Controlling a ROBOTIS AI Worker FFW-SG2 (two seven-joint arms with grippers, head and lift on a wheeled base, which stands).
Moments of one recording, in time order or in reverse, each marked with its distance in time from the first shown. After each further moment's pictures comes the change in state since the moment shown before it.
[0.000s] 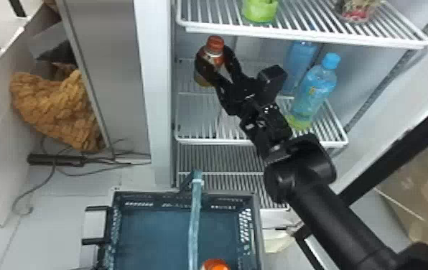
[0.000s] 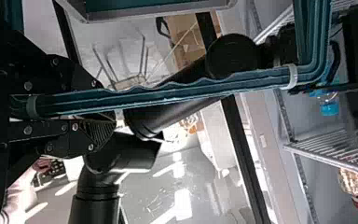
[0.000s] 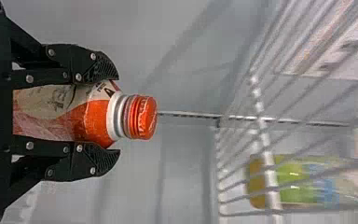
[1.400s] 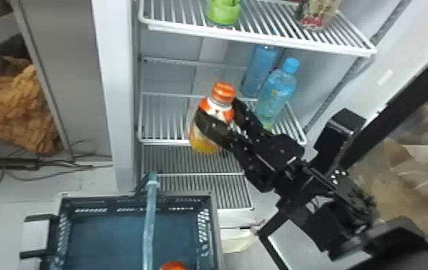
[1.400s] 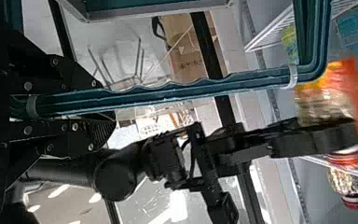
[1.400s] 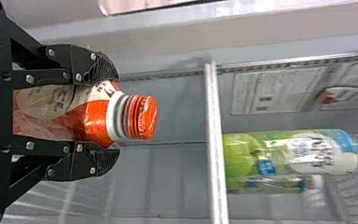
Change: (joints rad) left arm 0.020 -0.006 0.029 -0.007 0.002 0.000 -0.008; right arm 0.841 -0.025 -0.469 -1.297 0.023 0.846 0.221
